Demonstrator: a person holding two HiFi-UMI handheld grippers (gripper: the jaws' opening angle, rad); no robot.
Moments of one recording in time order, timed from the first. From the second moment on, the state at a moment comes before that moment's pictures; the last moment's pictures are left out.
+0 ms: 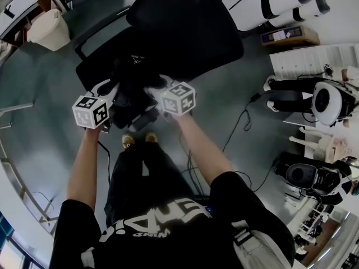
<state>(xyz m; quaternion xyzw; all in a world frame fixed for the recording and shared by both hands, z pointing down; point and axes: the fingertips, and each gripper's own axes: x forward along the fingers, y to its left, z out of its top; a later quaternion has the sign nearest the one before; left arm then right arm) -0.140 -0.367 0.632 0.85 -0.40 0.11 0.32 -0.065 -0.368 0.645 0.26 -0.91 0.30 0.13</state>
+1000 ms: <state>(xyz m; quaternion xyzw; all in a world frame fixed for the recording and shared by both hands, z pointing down) -0.157 -0.308 0.620 0.82 -0.47 0.15 0.29 -0.033 -0.314 0.621 0.31 -0.90 0.29 0.14</state>
